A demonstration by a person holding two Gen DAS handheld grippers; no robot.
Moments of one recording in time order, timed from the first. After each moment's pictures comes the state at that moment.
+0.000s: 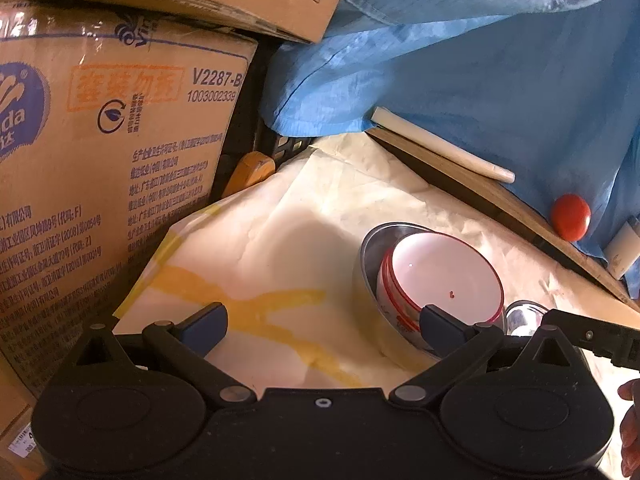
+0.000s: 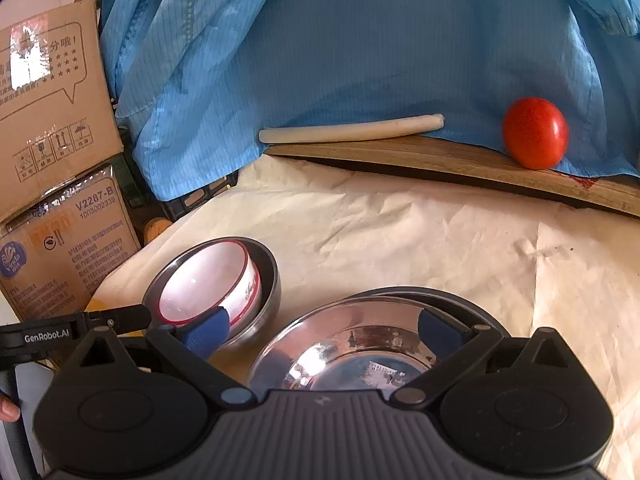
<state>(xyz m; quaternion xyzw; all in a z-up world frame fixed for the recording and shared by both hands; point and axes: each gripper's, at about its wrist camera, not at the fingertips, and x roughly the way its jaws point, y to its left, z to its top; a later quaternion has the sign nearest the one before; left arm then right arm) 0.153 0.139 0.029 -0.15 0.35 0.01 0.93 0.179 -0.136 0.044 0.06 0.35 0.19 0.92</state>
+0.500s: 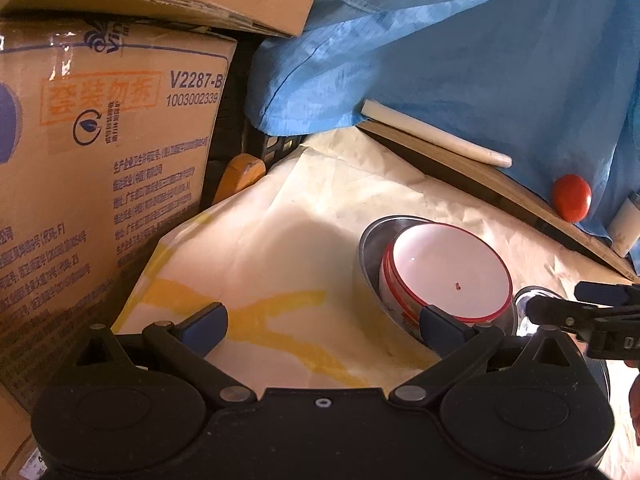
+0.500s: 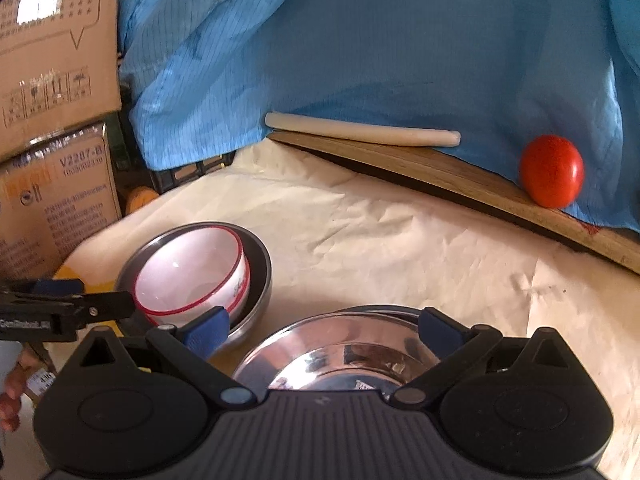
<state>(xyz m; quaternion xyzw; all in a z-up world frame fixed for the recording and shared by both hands) 0.161 0.136 0.026 -0.12 0.35 0.00 0.93 0.188 -0.108 0.040 -0.03 0.35 0.17 0.92</state>
